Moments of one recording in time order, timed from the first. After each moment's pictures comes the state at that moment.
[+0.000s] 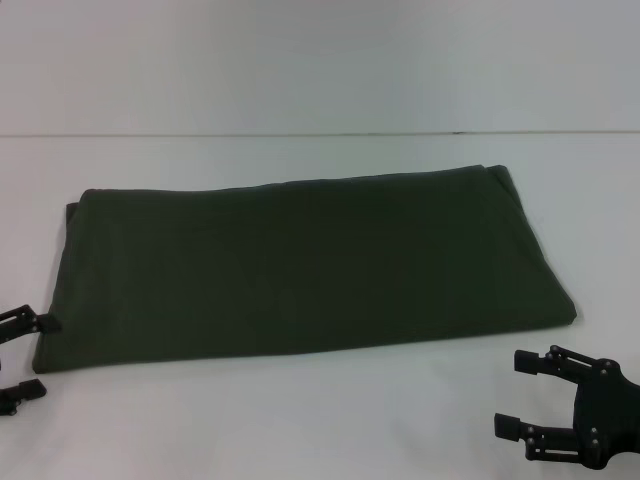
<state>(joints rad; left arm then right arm) -0.38 -1.89 0.34 0.51 2.31 1.45 -2.72 0.36 2.03 -0.63 -0.46 -2.01 -1.62 1.06</state>
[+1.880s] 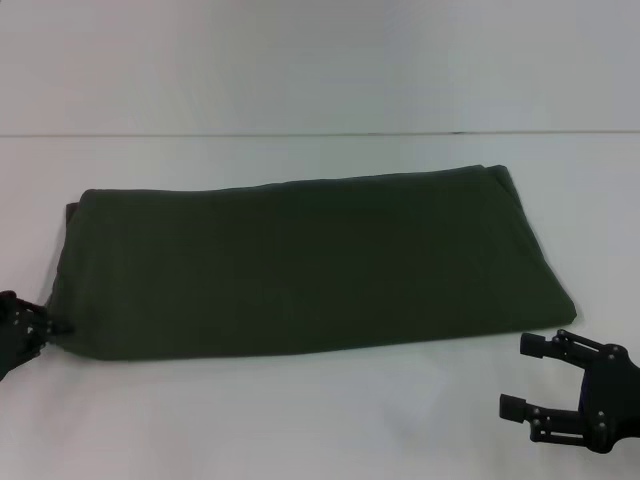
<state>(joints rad) -0.44 -1.91 0.40 0.53 2.30 1.36 -2.66 0.37 2.03 -0.58 -0.46 -2.00 -1.64 1.07</state>
